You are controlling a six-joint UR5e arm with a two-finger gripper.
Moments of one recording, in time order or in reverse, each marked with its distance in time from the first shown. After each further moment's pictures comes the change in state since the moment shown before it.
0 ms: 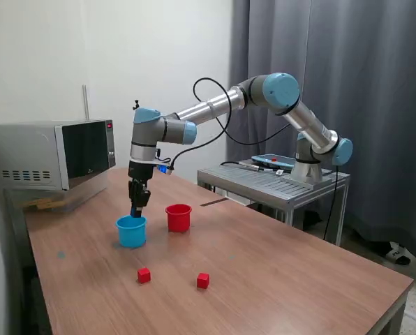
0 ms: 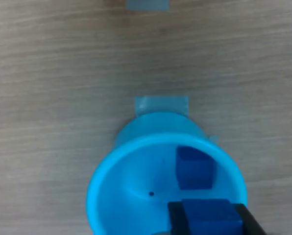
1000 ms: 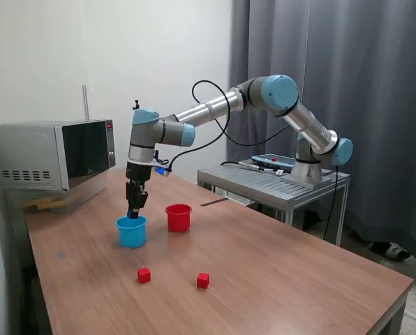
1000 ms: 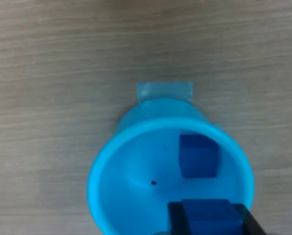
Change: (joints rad) arm -0.002 0.020 -0.019 -0.023 0.003 -0.006
